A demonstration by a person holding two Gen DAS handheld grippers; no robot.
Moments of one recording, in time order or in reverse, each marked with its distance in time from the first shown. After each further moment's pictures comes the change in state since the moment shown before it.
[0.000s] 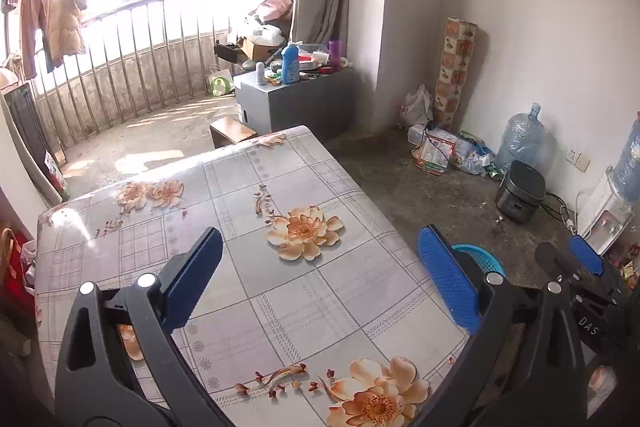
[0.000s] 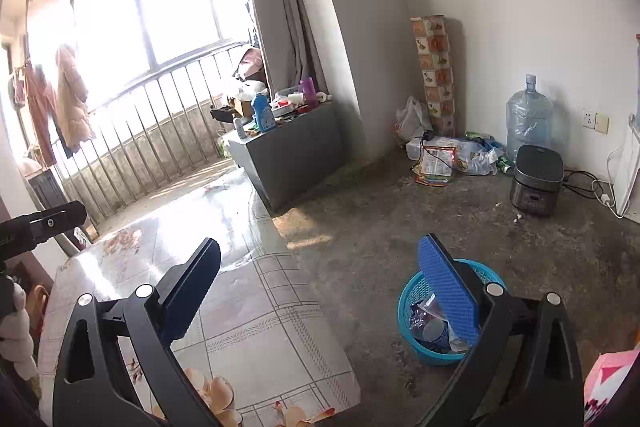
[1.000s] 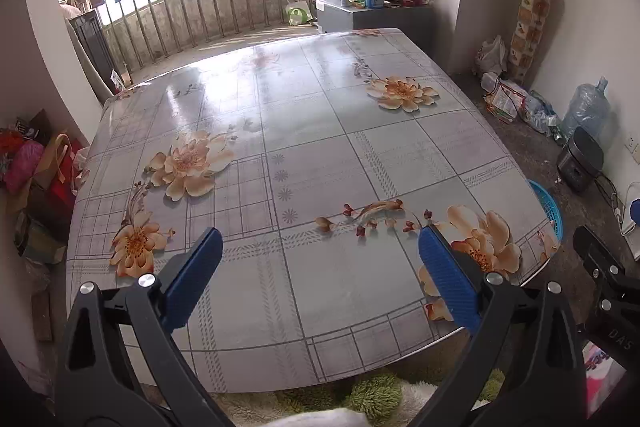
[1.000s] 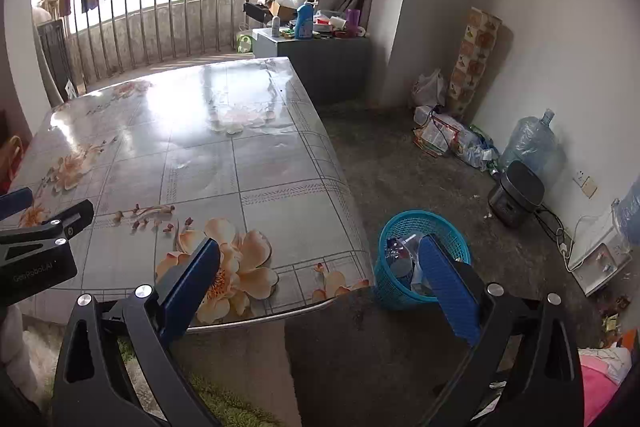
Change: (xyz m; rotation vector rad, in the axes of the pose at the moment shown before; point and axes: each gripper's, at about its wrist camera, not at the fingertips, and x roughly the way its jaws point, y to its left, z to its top) left arm -0.025 0.042 -0.130 -0.128 0.237 0.218; right arm -0.034 0.088 -0.067 -0.368 0.303 -0.118
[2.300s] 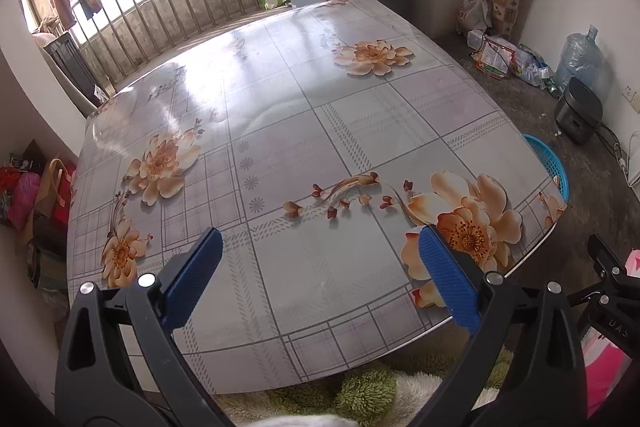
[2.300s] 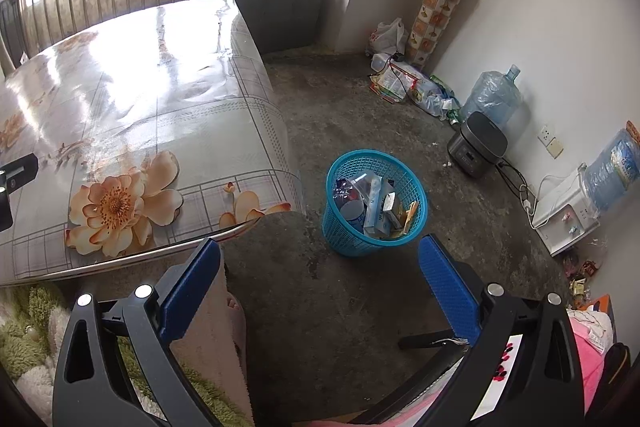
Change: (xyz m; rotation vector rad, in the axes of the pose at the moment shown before) left arm 0.018 -0.033 -0.002 0.133 0.077 -0.004; right arm 0.030 -0.039 -0.028 0.019 0.159 -0.144
